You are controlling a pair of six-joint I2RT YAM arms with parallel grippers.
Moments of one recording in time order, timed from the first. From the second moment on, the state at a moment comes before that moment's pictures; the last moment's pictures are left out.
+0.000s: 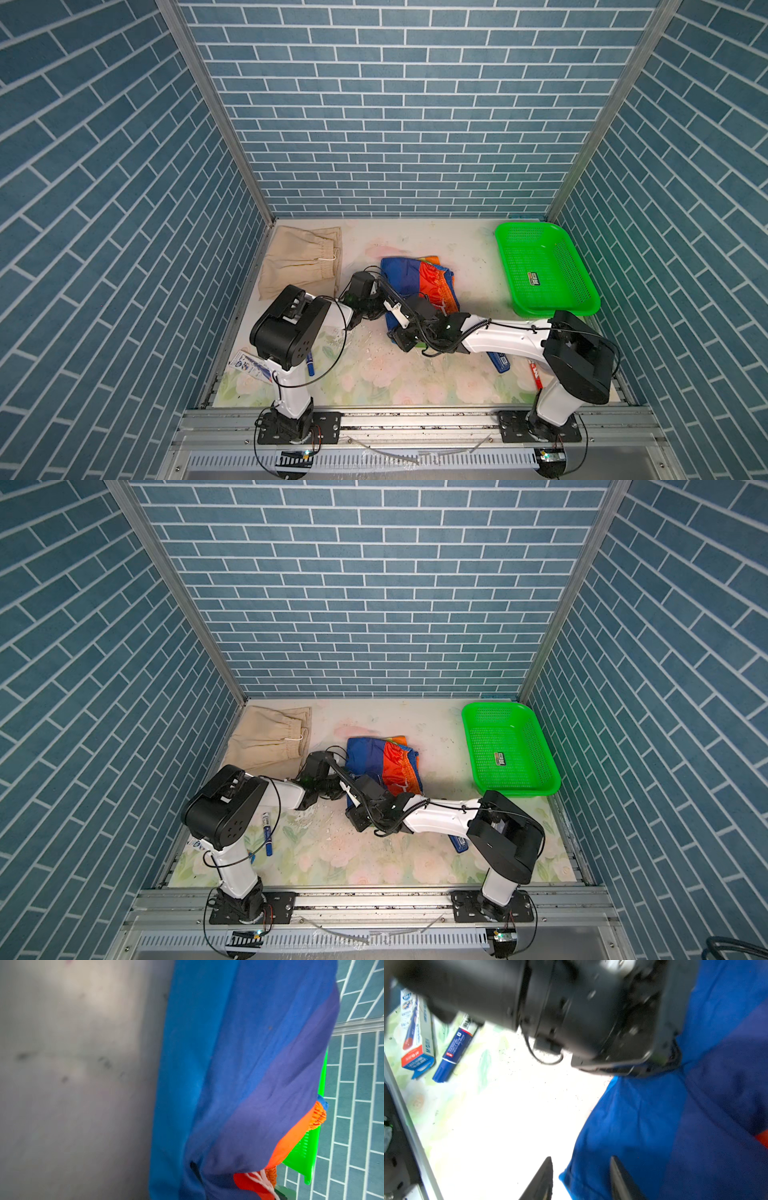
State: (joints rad) left arm -0.45 1.84 0.78 0.35 0.37 -1.00; right arm 1.08 1.66 0.94 -0.09 -0.01 0.29
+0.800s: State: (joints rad) left arm -0.33 1.94 1.49 -0.53 0.17 -0.48; right arm 0.88 1.34 0.69 -0.06 0.14 0.31
